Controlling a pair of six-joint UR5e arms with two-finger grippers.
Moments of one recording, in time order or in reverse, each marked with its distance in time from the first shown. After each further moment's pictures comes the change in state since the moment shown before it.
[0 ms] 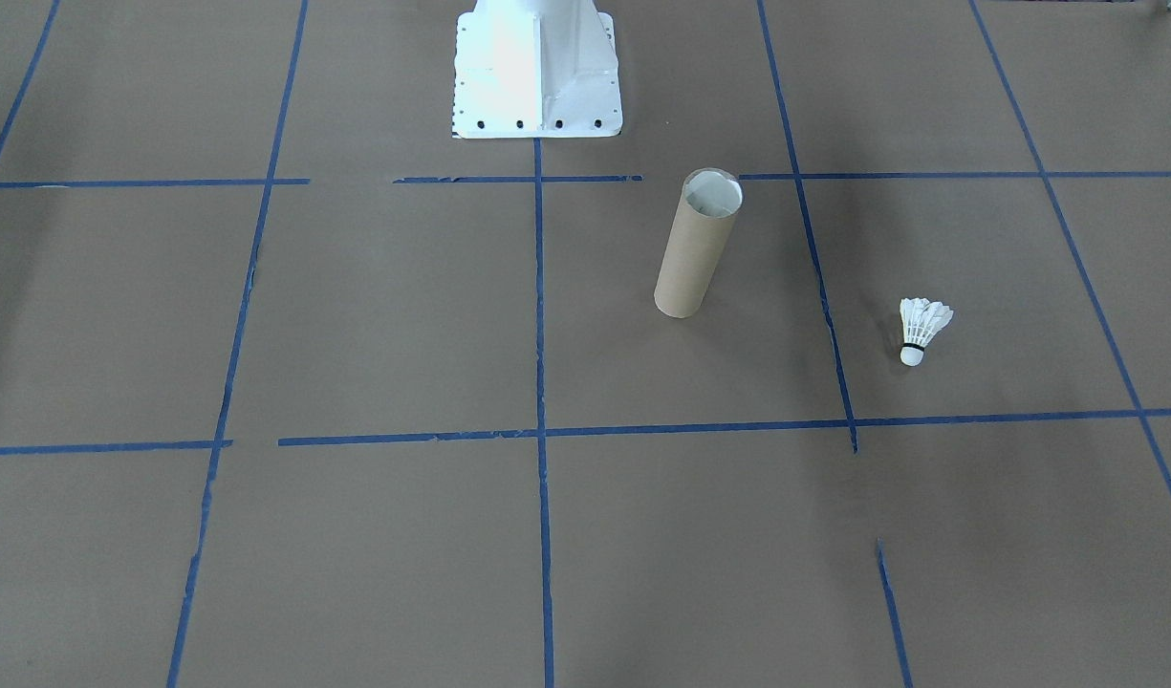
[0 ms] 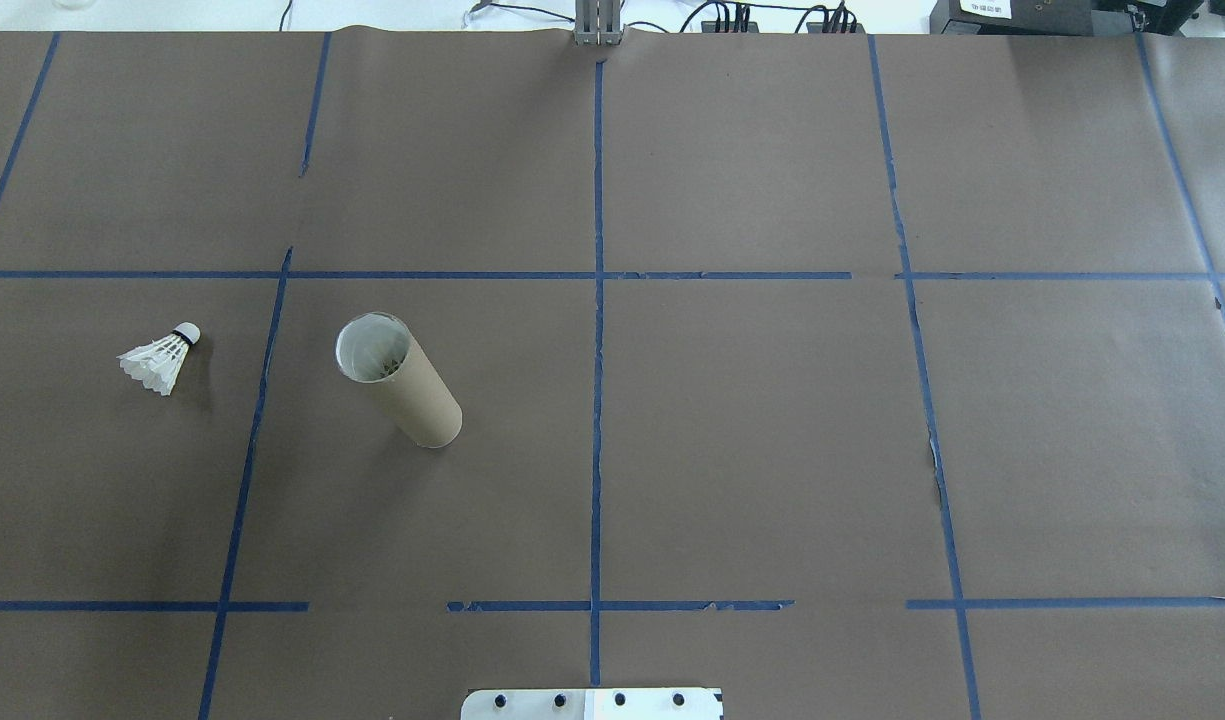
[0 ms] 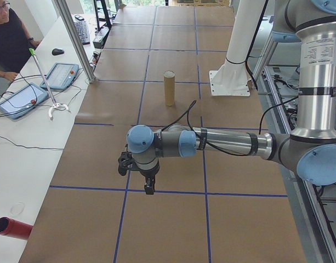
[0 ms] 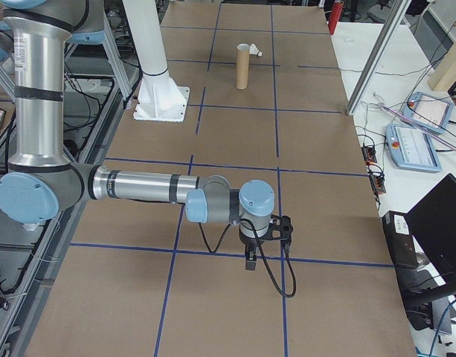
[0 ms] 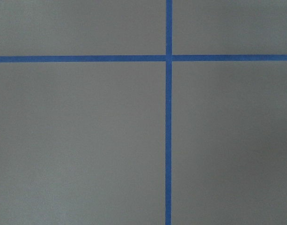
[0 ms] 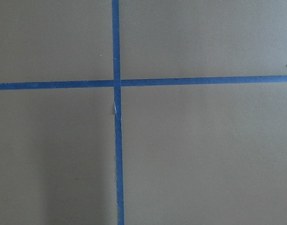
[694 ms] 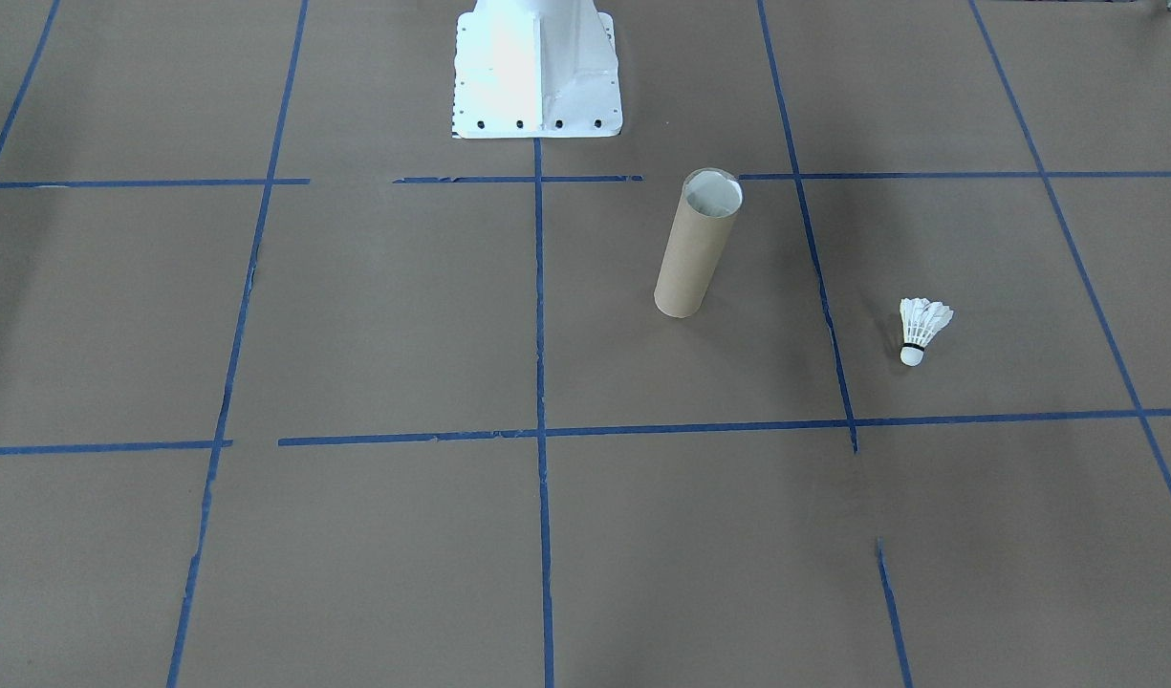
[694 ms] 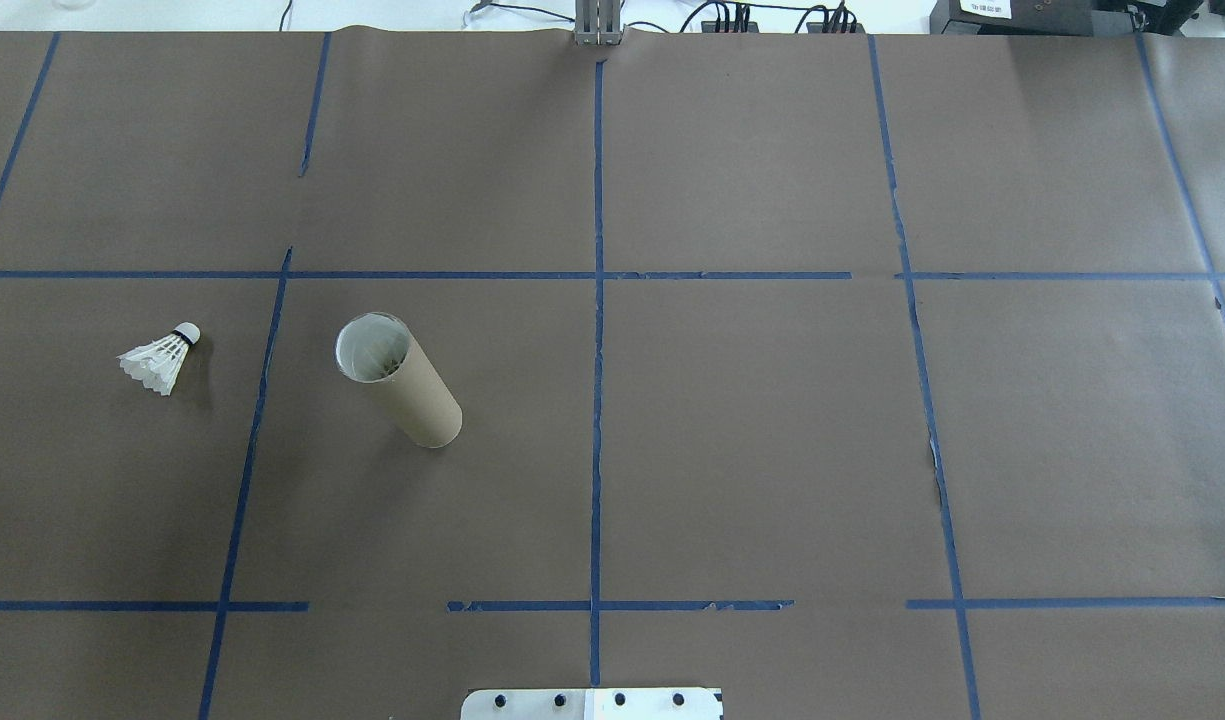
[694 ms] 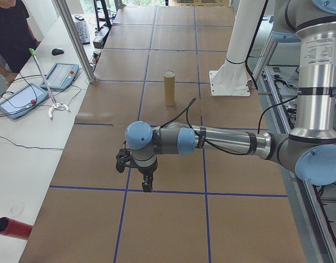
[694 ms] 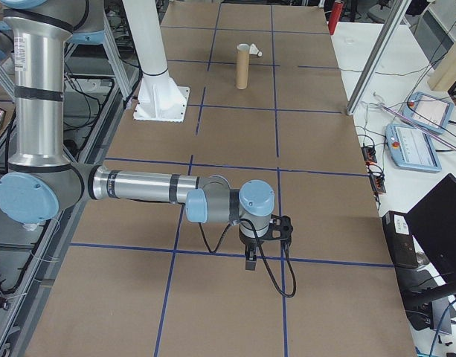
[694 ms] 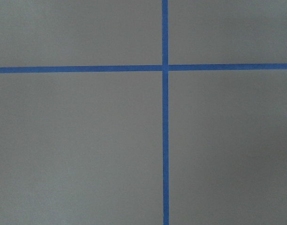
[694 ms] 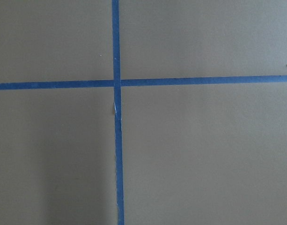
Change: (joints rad) left arm -0.004 -0.009 -0.044 0.001 0.002 -0.021; right arm 0.000 0.000 0.000 0.000 0.000 0.000
